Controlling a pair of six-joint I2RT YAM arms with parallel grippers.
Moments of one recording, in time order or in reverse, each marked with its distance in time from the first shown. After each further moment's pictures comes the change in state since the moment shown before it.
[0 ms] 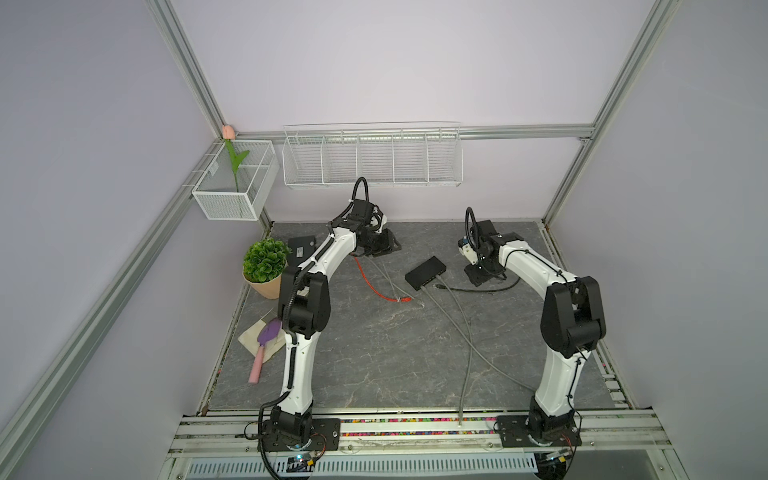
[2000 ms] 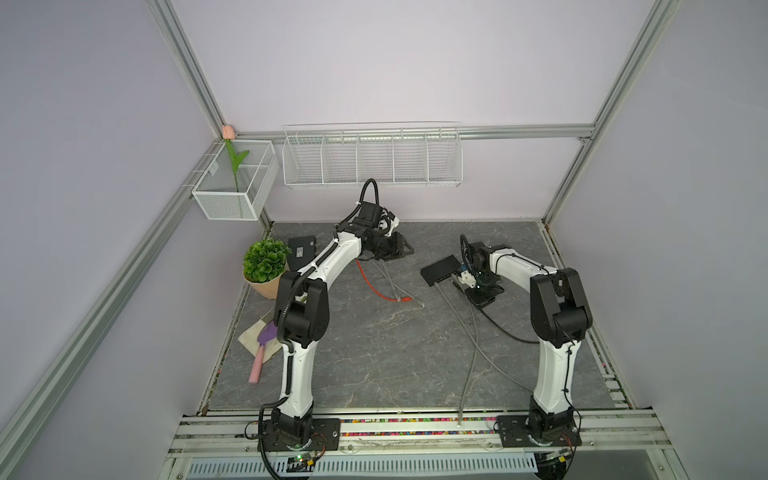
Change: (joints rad) left arm -0.043 -0.101 -0.102 0.069 0.102 -0.037; right arm 0.000 0.096 -0.056 -0.163 -0.080 0.044
